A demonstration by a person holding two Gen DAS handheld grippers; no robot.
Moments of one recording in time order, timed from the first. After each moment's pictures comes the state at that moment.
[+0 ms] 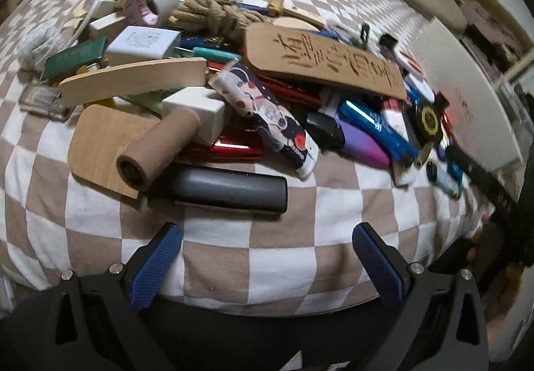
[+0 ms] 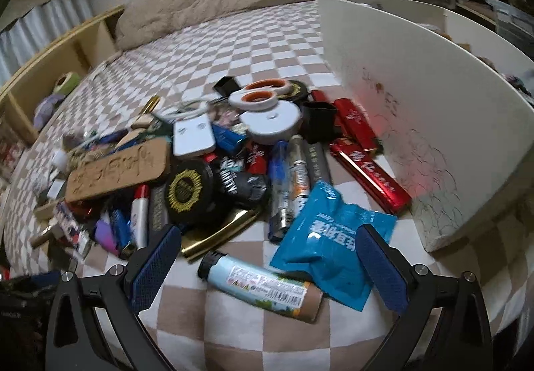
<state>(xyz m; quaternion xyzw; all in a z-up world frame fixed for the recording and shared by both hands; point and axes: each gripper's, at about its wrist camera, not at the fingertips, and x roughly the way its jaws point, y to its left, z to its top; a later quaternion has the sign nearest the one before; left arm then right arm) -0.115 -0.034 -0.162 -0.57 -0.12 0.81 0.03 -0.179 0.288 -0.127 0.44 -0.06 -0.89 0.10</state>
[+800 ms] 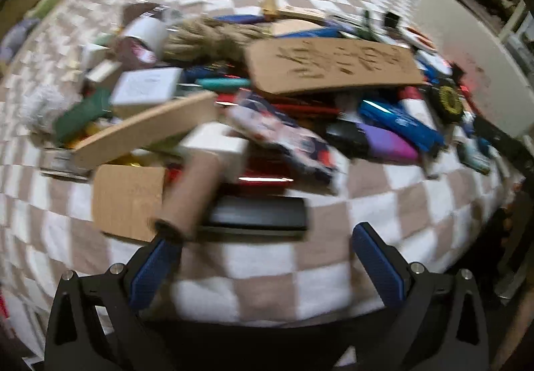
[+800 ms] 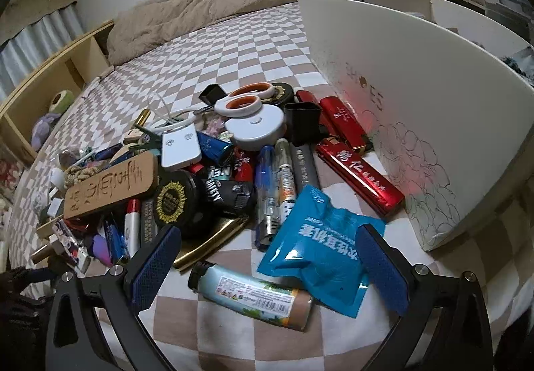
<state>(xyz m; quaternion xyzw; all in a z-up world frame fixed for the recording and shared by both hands) -0.126 -0.044 -0.151 -0.57 -0.01 0.82 0.00 -0.185 0.299 -0.132 0.45 -0.08 -0.89 0.09</state>
